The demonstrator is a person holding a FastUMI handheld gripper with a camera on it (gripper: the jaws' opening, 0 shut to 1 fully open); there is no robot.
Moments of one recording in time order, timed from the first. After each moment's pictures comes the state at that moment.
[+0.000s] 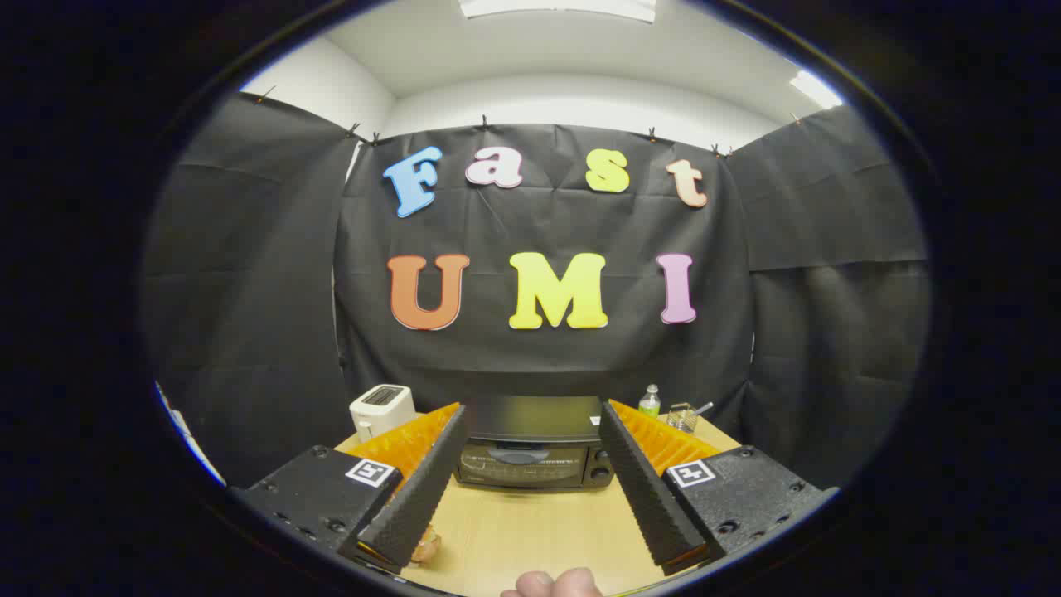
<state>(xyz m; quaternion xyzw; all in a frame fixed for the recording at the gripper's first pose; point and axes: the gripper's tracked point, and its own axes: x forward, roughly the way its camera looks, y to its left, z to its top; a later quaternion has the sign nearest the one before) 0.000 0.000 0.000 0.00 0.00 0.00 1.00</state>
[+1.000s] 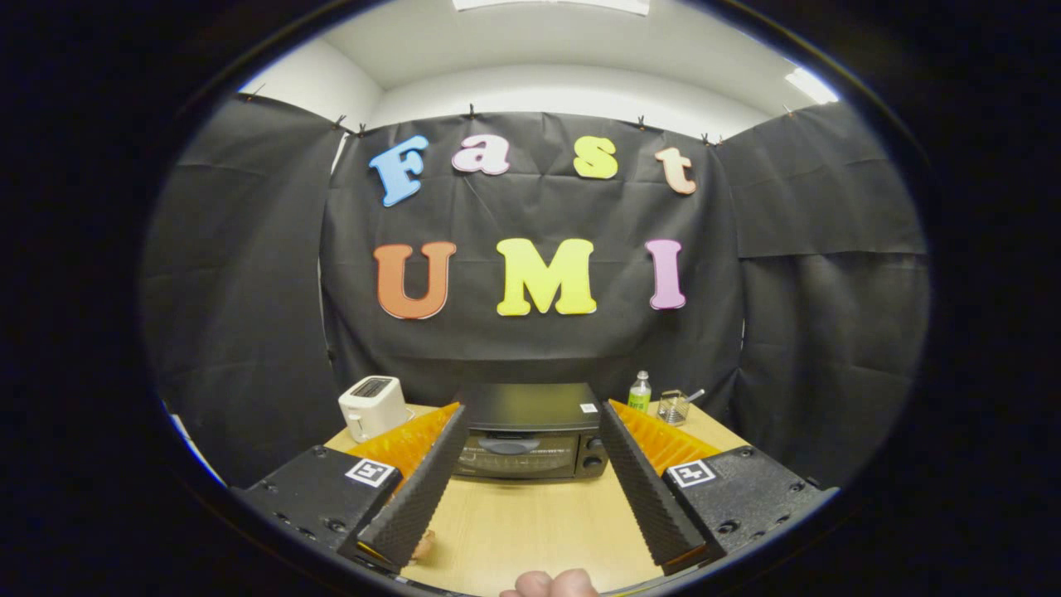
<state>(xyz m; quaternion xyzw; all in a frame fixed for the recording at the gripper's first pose) 0.005 -0.015 -0.015 0.01 0.02 -0.02 1.00</state>
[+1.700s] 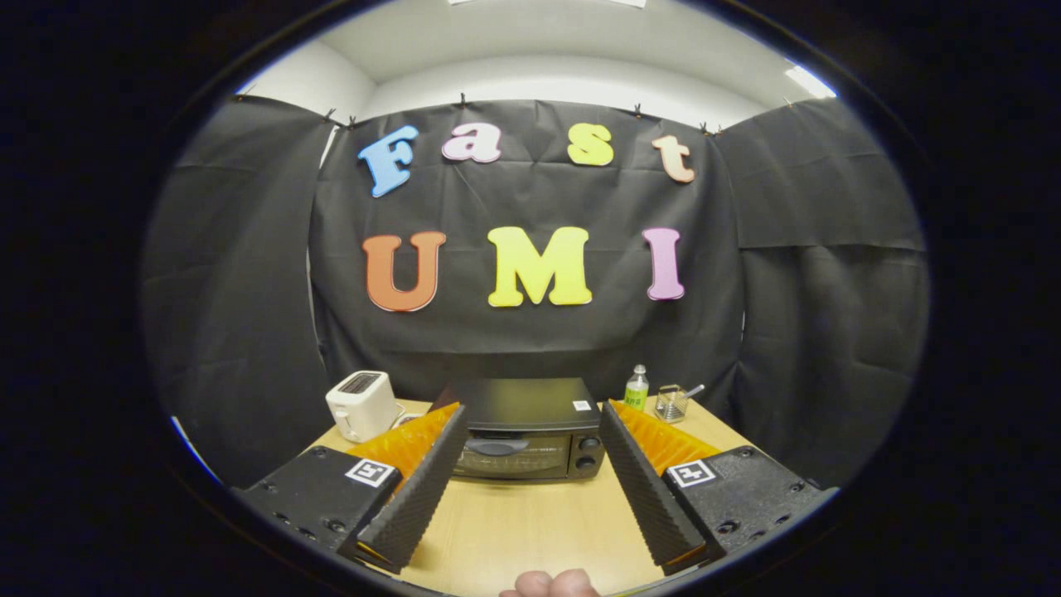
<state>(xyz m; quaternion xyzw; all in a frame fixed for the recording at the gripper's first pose) 0.047 -0.034 -0.021 0.01 0.04 -0.02 1.00</state>
